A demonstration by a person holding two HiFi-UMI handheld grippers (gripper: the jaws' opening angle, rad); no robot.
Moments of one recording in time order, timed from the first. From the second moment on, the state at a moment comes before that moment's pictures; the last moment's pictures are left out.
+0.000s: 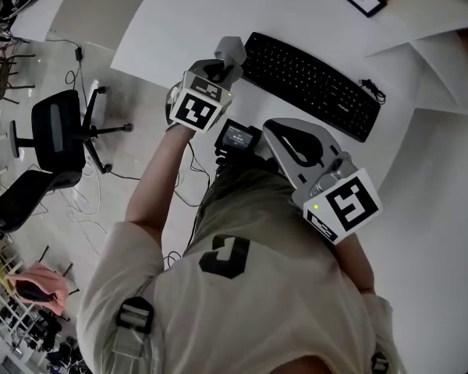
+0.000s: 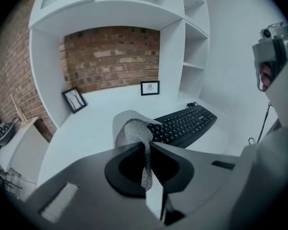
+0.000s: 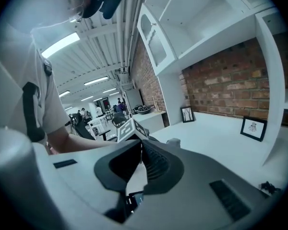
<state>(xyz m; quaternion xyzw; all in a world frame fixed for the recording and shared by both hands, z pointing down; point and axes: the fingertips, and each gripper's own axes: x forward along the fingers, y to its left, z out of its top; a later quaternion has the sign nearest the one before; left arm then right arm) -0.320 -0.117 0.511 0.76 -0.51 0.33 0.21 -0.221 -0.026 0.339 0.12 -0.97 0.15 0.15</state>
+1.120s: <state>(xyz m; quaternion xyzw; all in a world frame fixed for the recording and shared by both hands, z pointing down) -0.310 -0.155 0.610 0.73 -0.51 0.30 0.35 -0.167 -0.059 0.365 0.17 -0.96 0.18 0.16</state>
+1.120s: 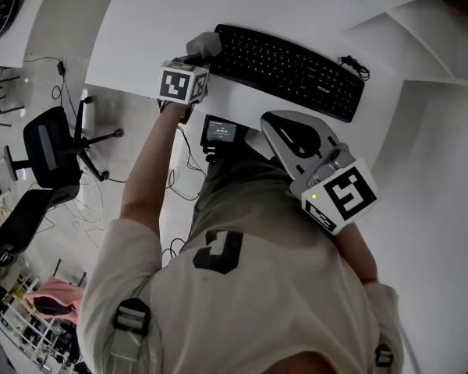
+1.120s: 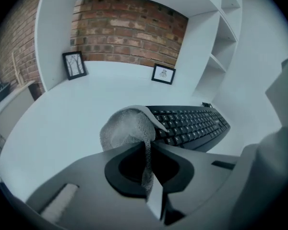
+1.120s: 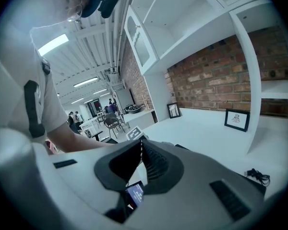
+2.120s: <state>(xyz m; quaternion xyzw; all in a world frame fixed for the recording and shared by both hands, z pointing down) -0.281 -0.146 0.608 0.66 -0.58 0.20 0.43 -0.071 -0.052 0.348 0.23 -0.95 0.19 0.11</state>
